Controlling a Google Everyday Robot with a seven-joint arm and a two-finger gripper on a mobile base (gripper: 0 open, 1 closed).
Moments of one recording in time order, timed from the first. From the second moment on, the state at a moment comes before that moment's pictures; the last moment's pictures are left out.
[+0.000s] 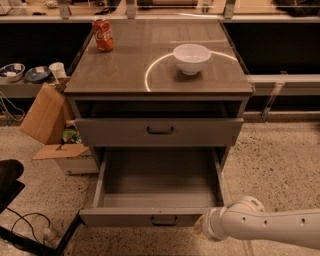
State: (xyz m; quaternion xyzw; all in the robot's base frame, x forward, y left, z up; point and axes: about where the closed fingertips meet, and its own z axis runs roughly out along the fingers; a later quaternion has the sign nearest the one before) arm 0.417 -0.151 0.390 -0.60 0.78 0.07 0.18
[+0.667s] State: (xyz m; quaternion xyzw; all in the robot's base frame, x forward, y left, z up) arm 0.438 -0.140 0.378 -0.57 0.78 0.09 0.23
